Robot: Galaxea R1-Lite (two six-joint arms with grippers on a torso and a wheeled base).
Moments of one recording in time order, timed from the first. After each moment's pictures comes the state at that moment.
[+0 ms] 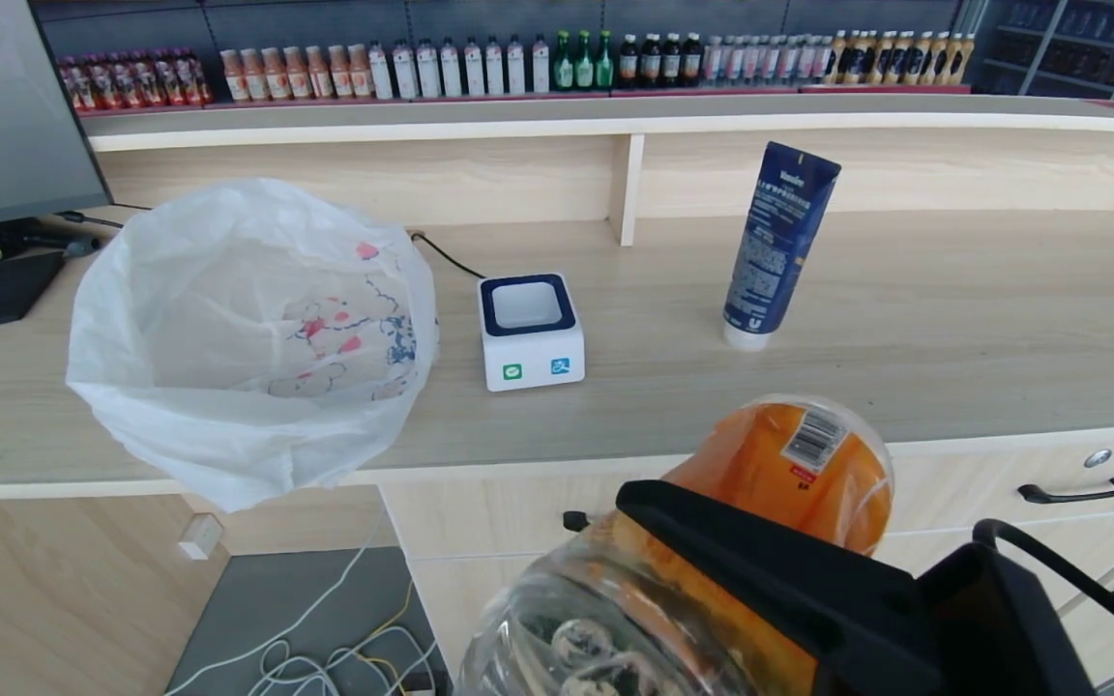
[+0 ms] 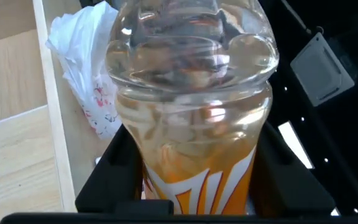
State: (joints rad) left arm 0.00 0.00 0.00 0.00 0.00 0.00; right arm 1.26 1.58 -0.39 -1.57 -0.14 -1.54
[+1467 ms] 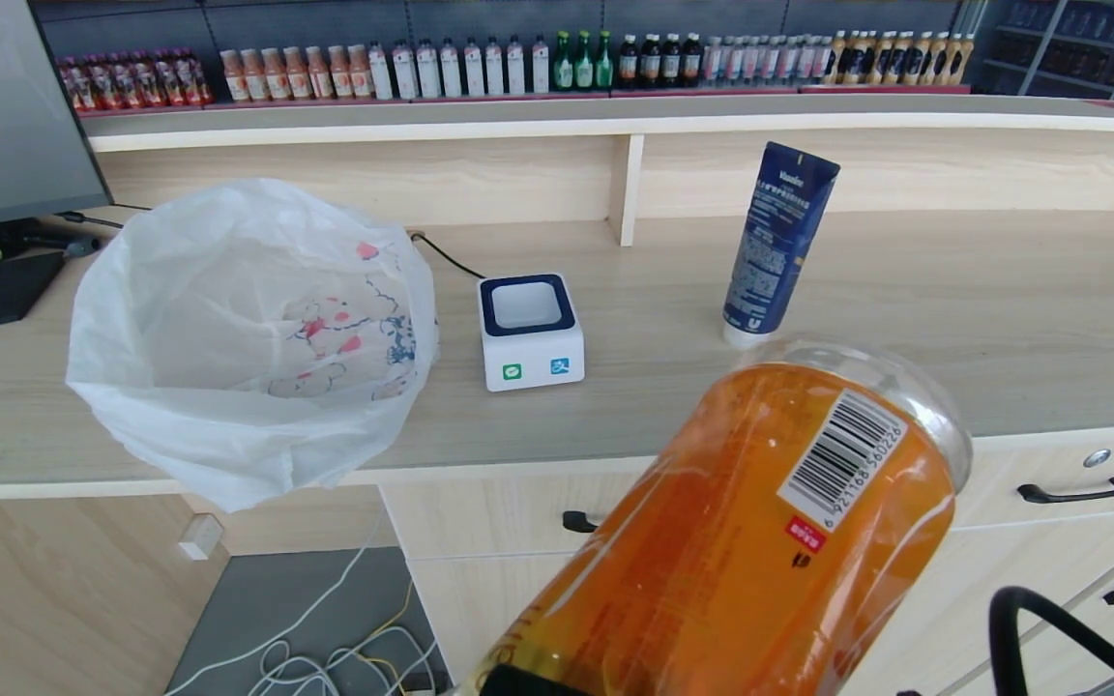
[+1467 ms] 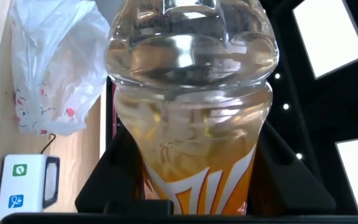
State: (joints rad) left arm 0.00 0.00 0.00 0.00 0.00 0.00; right arm 1.33 1.62 -0.43 -1.57 -0.09 -2.06
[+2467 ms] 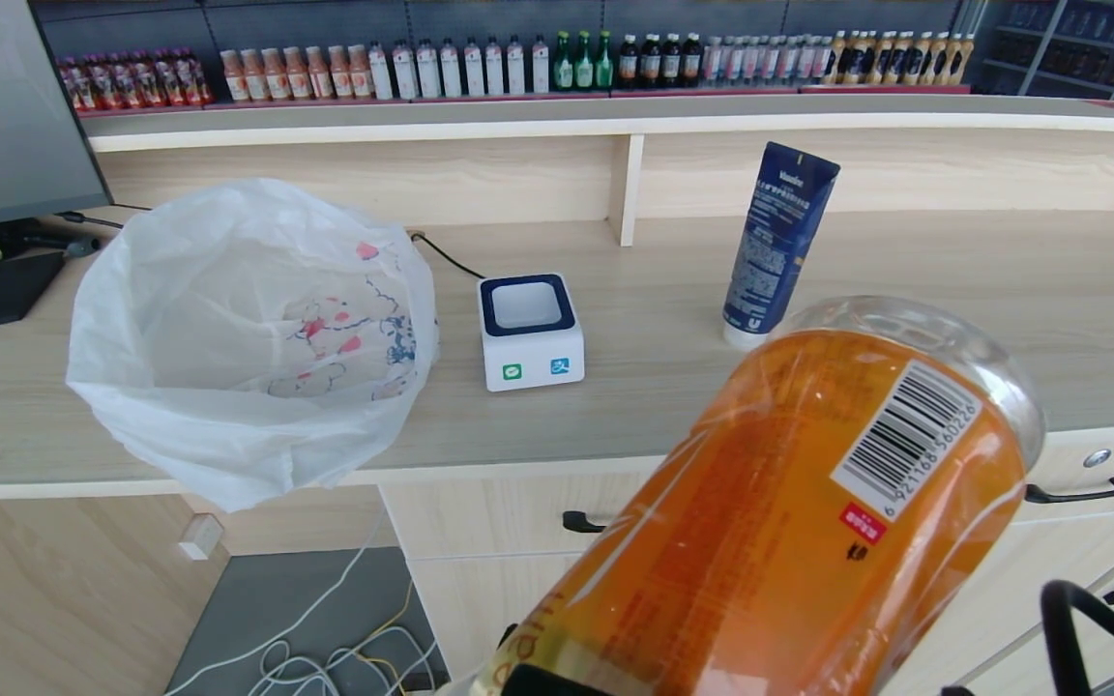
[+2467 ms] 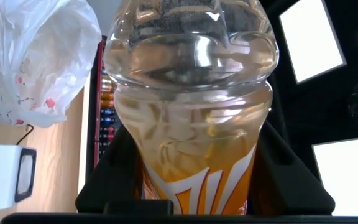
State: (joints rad) left arm 0.00 0.00 0.00 0.00 0.00 0.00; right arm 1.33 1.60 -0.43 -1.57 -0.09 -2.14
